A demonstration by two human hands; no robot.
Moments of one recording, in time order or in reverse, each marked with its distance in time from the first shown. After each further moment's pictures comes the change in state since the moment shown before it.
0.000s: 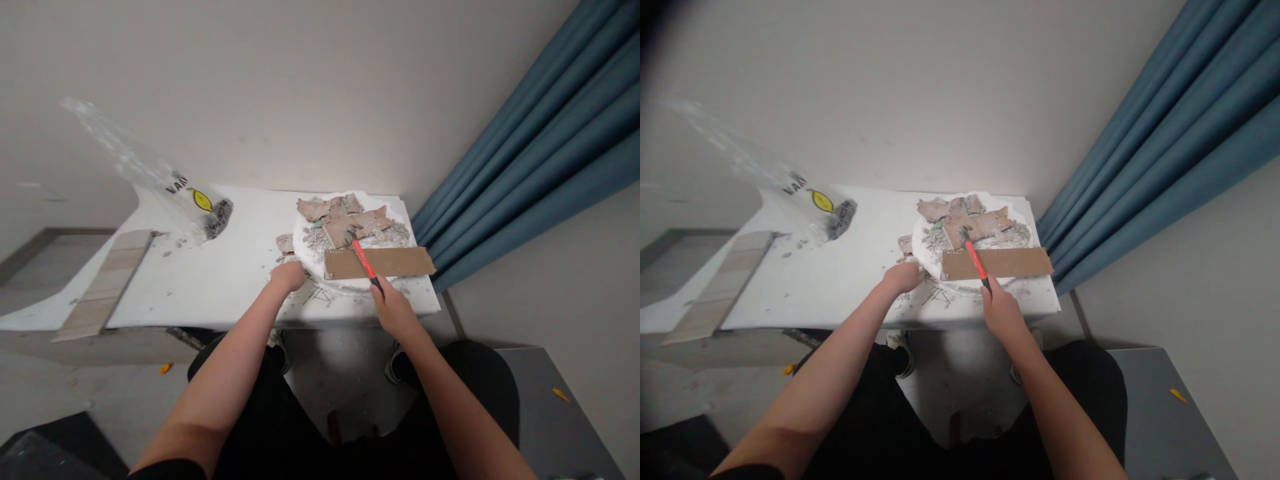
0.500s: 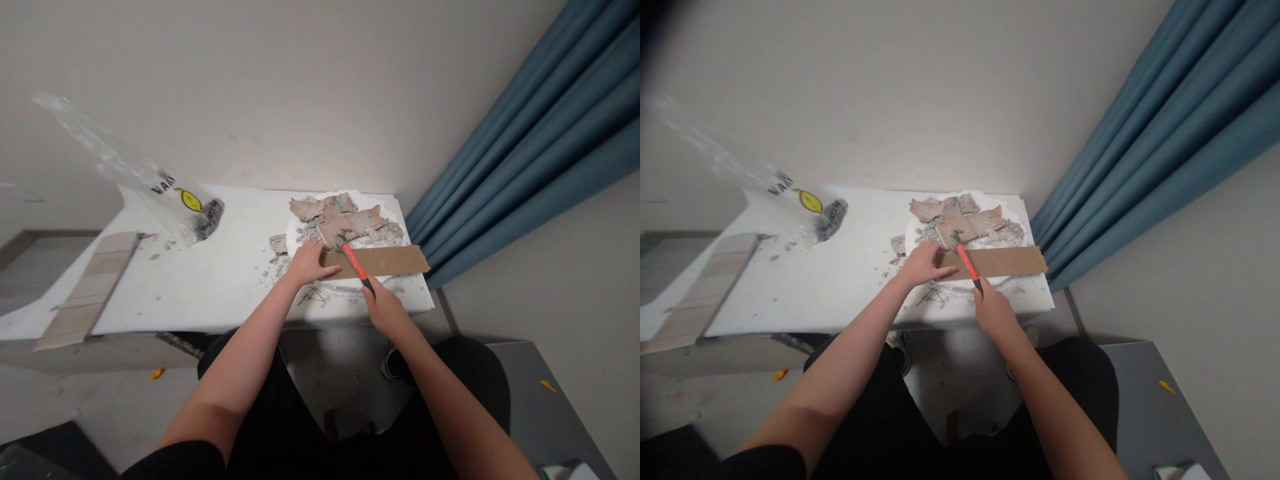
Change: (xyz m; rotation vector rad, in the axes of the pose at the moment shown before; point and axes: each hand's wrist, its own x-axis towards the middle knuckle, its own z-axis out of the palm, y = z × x) left_hand 0.027 0.041 0.002 -0.336 0.582 0.542; right_hand -0.002 -0.013 -0.012 -0.020 -0.059 0.028
